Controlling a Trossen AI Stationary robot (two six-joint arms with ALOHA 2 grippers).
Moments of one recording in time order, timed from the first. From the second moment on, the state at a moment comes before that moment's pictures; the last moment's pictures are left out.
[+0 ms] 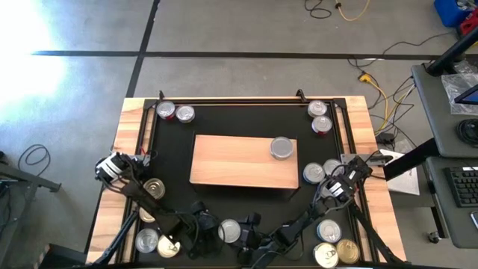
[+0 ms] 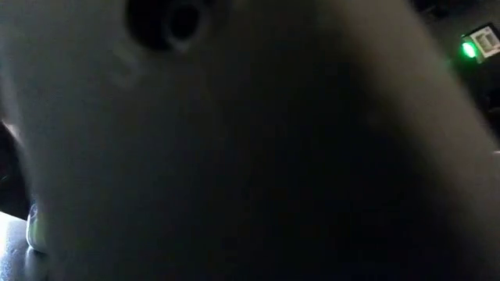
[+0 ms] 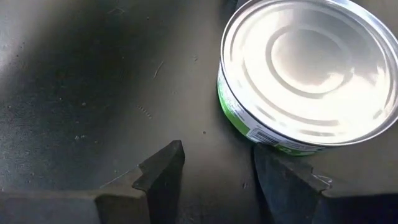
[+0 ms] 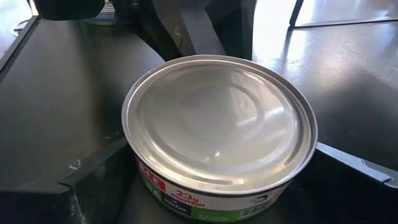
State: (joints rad) left arm -0.76 1.95 1.02 -0.22 -0.60 -0.98; right arm 0.61 2.43 1.46 0.40 0.83 0.44
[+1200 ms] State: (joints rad) left arm -0.74 1.88 1.02 -0.37 -0.56 -1.05; right arm 0.59 2.39 1.47 0.36 0.81 0.53
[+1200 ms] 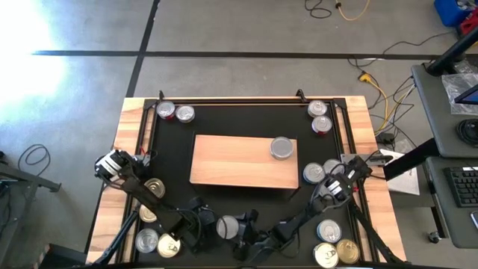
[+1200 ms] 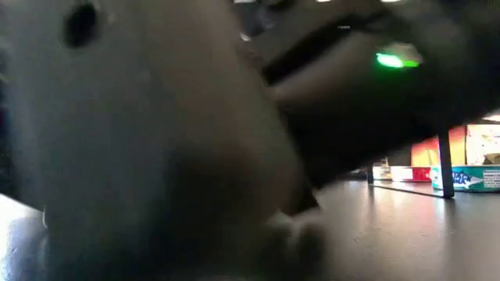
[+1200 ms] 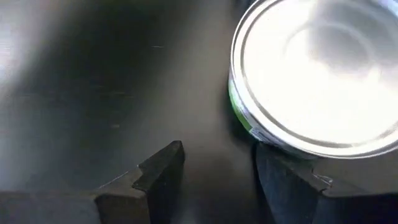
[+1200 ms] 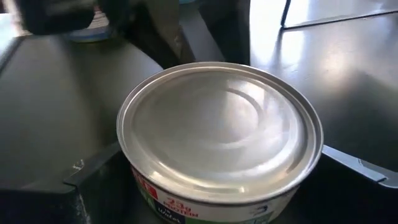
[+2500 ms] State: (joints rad) left arm -0.62 1.73 1.02 -0.08 -0.89 -0.86; right arm 0.65 1.53 1.46 -0.95 0.95 0.88
